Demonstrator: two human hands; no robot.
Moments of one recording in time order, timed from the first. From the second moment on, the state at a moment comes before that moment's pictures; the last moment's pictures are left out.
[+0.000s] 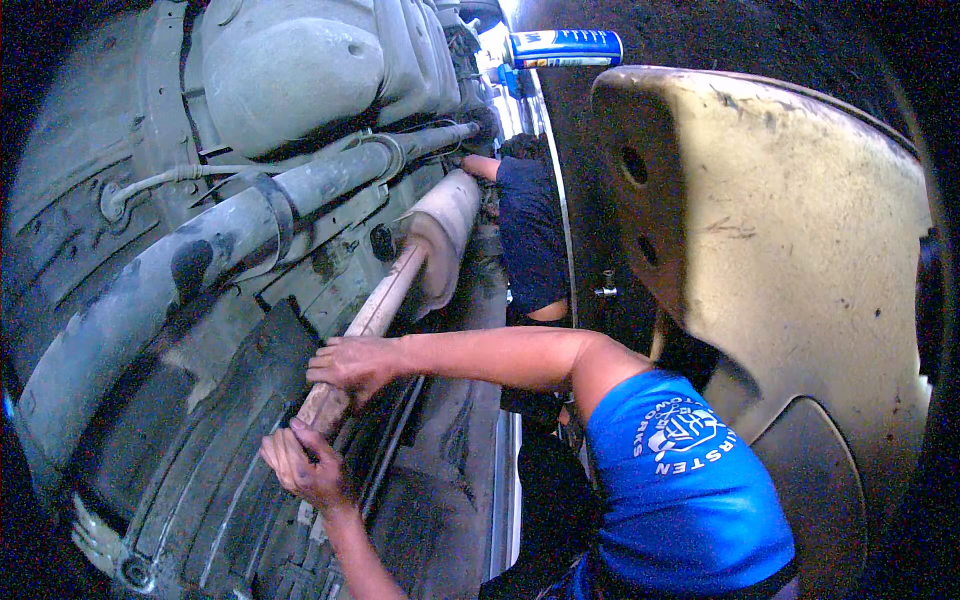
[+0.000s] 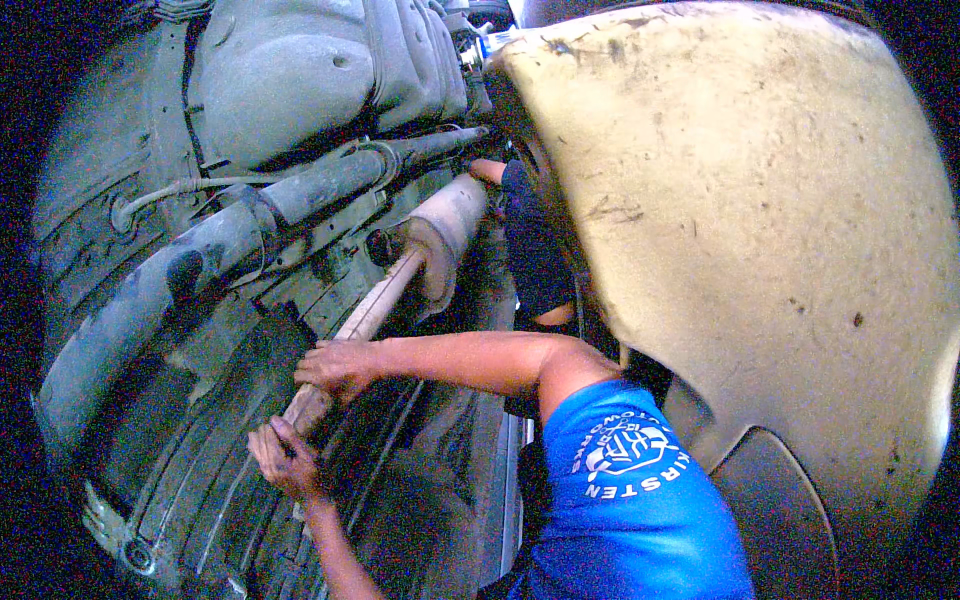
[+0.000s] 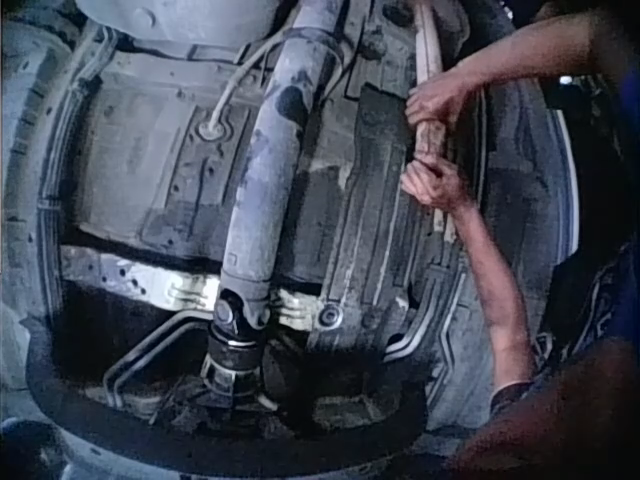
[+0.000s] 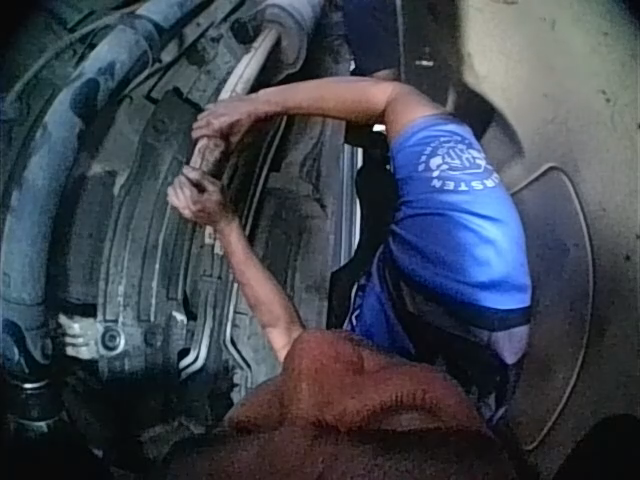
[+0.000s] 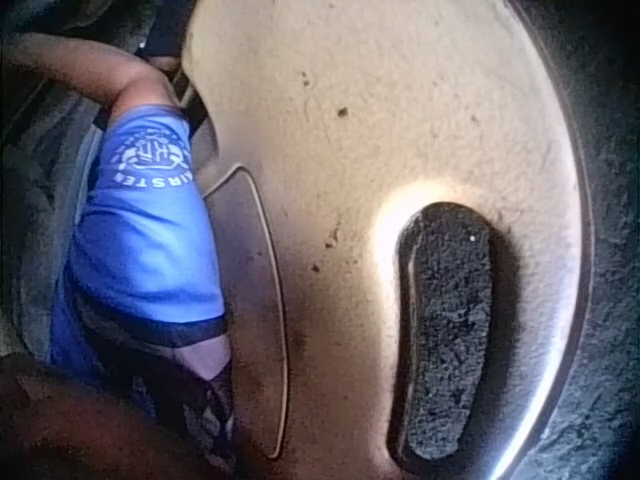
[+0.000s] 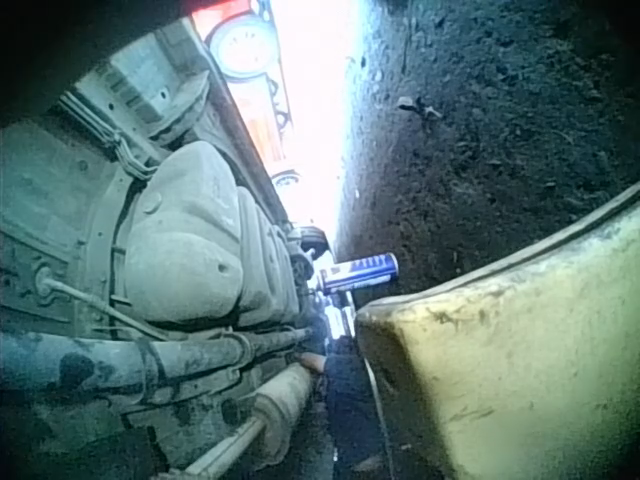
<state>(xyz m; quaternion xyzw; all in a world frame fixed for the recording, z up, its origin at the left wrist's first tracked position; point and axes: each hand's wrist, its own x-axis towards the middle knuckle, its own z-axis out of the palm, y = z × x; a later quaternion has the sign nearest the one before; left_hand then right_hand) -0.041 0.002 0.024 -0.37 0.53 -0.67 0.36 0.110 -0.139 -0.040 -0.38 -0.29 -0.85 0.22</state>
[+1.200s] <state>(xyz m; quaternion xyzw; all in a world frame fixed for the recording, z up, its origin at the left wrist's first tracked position) -0.047 0.002 0.016 -0.38 0.52 -0.68 0.35 0.112 -0.134 -0.037 -0.41 -0.30 -0.83 0.22</state>
